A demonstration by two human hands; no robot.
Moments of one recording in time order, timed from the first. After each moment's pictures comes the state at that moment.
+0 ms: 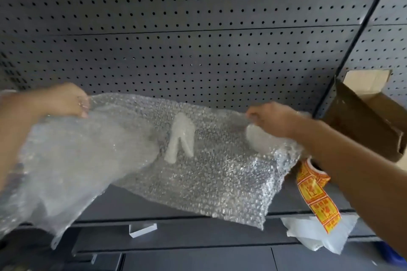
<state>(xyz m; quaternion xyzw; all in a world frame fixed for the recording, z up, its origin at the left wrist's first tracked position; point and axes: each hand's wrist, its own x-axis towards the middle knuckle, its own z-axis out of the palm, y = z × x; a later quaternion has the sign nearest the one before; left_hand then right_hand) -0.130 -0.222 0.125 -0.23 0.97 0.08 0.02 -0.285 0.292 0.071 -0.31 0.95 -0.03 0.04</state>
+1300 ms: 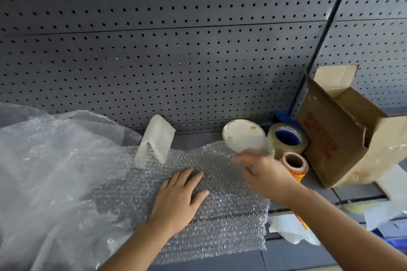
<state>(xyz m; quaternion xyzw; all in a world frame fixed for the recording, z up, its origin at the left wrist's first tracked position) -0.093 0.110 -0.070 0.02 1.00 0.06 0.03 -0.189 0.355 -0.009 -0.31 0.92 -0.23 0.05</state>
